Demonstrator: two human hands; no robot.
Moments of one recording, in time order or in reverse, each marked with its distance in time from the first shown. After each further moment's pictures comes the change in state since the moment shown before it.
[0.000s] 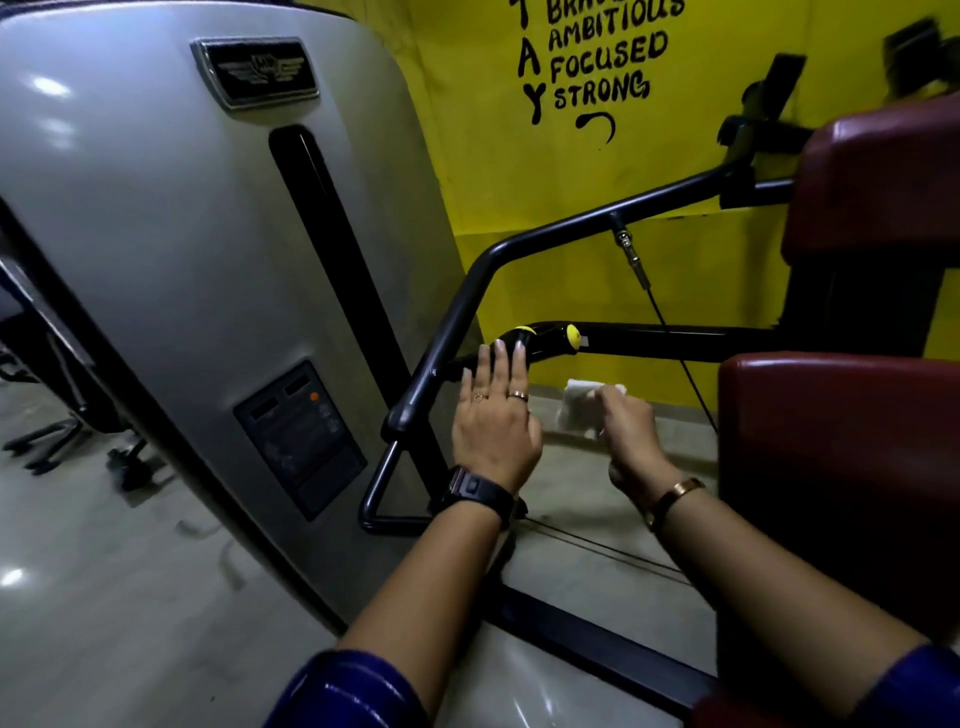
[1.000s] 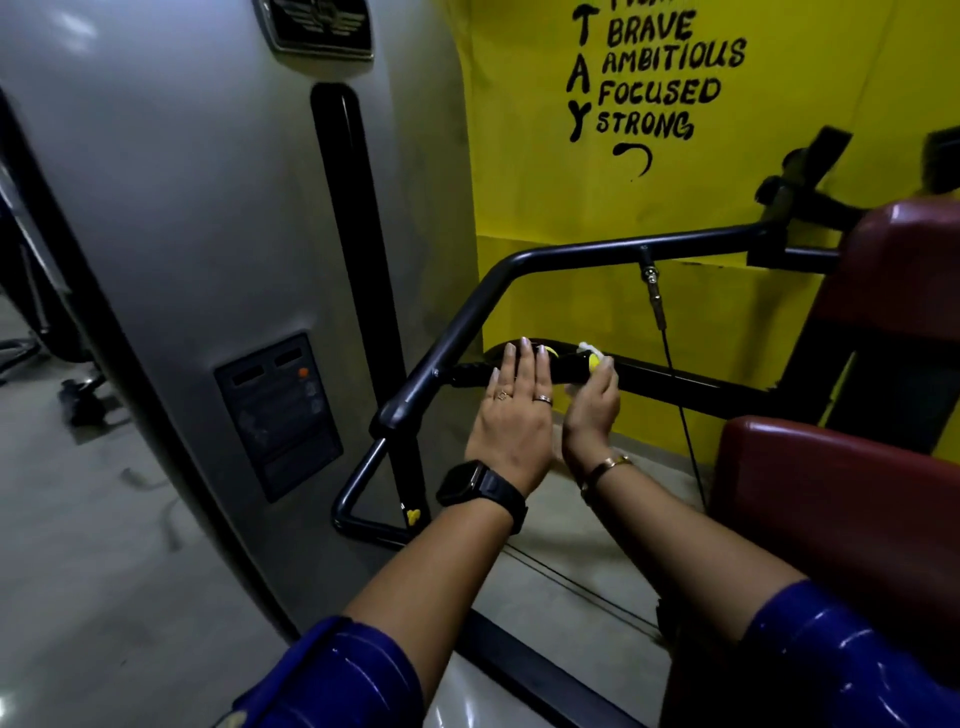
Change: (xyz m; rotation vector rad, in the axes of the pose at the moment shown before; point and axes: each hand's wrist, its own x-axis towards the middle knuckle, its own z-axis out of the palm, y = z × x) left_hand 0.028 0.004 0.023 -0.012 0.134 -0.023; right_hand 0.062 0.005 0.069 -0.046 0.155 -0.309
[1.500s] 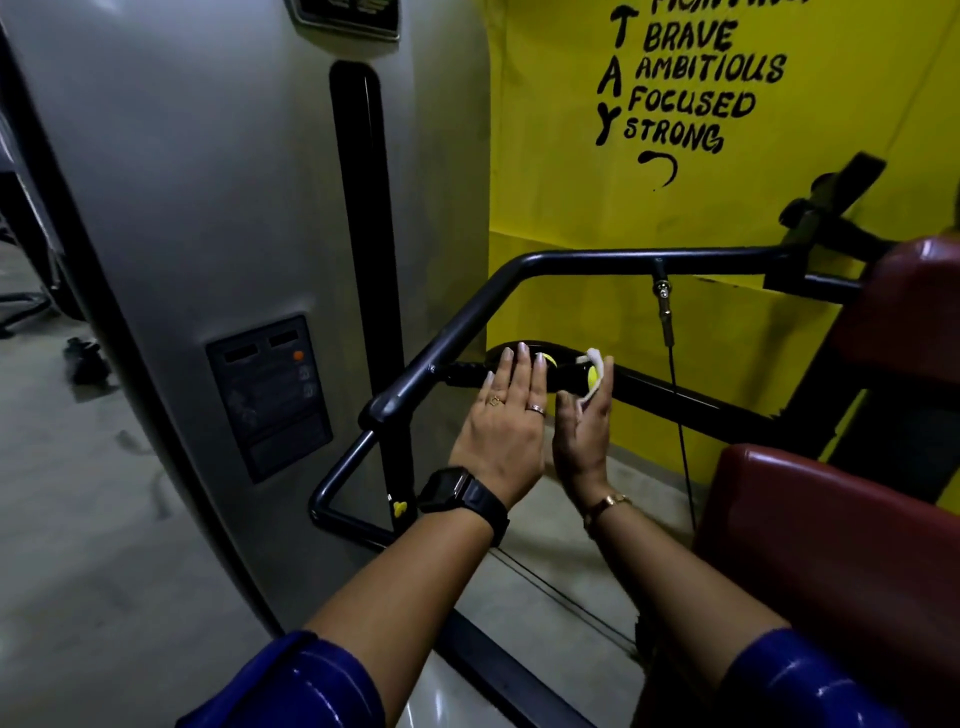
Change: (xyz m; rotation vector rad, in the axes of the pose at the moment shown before) left_hand 0.002 -0.002 0.005 0.053 0.047 0.019; right_hand 0.006 0.033 -0.027 -0.290 -0.375 -0.493
